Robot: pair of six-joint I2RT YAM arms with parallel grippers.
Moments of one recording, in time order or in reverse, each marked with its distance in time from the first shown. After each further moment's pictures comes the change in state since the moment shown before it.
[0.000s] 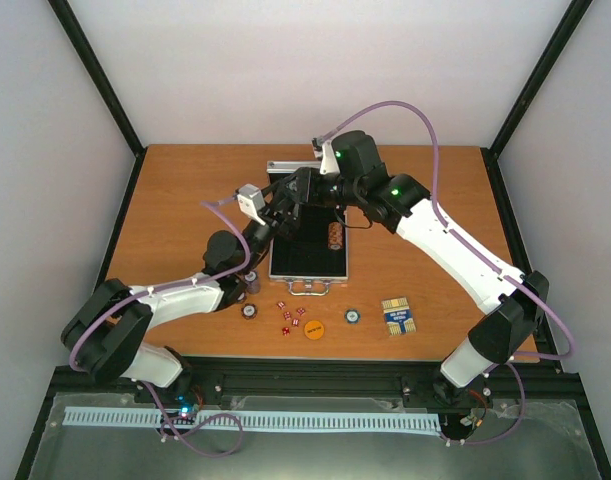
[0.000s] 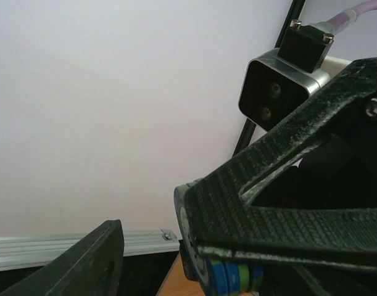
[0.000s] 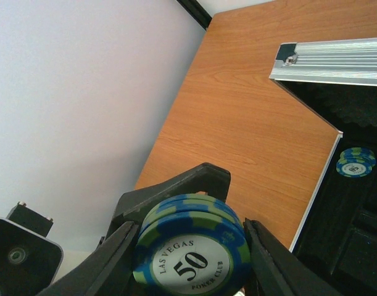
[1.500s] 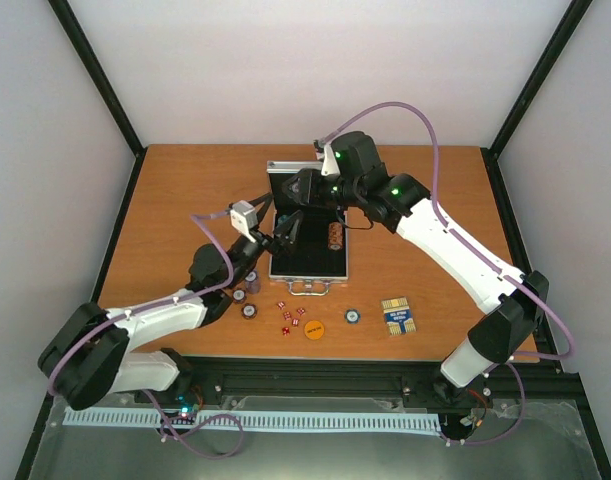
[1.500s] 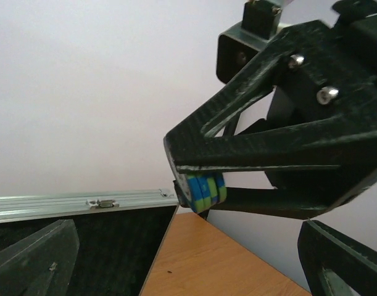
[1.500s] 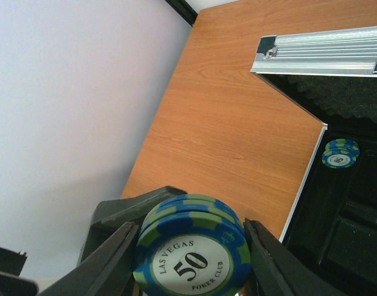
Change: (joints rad) left arm 0.001 -0.186 -0.140 -0.117 0.098 0.069; right arm -0.003 0.000 0.002 -0.023 0.031 0.008
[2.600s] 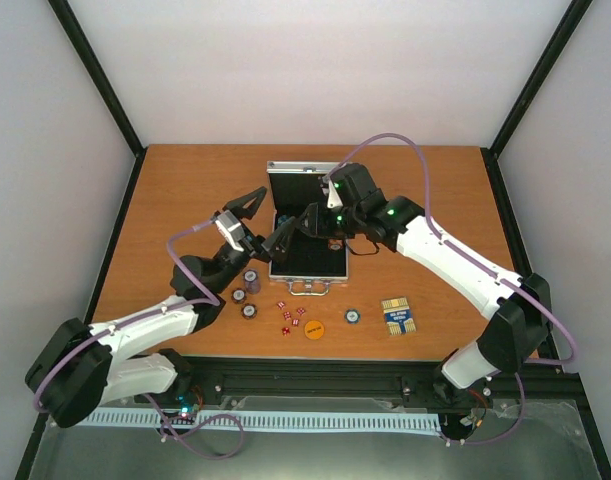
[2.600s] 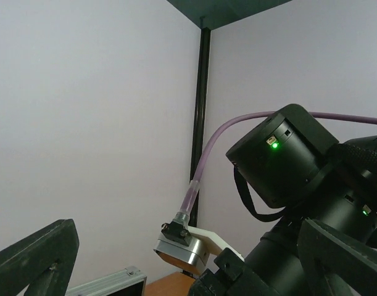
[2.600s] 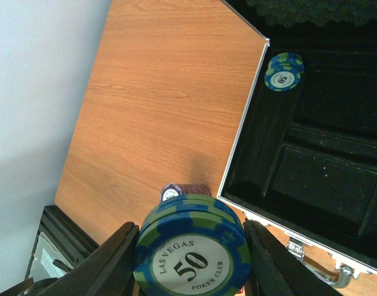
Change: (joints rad) left arm 0.000 -0.095 -0.014 0.152 0.130 0.137; right arm 0.000 -0.068 -0.262 -0.011 0.011 -0.012
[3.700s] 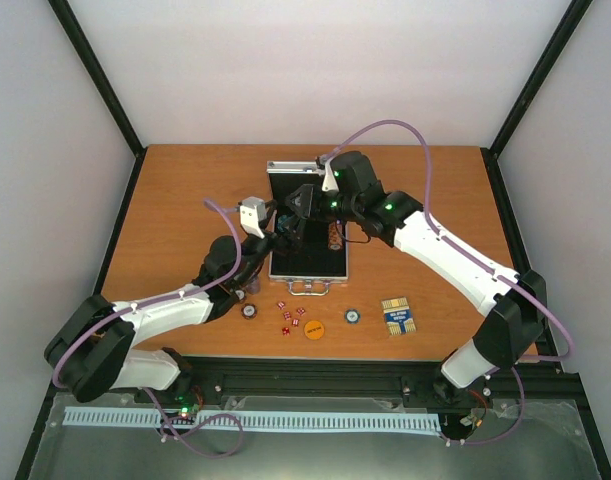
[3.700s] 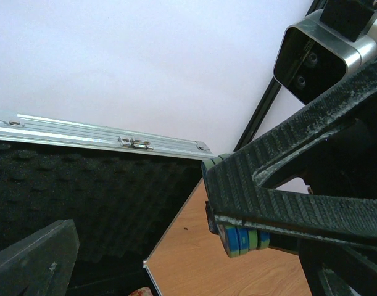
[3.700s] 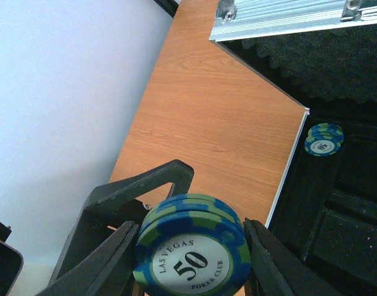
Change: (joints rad) left arm -0.017 0.158 0.078 -0.336 -0.275 -0.245; right arm -0.001 0.031 0.053 0.153 0.010 0.023
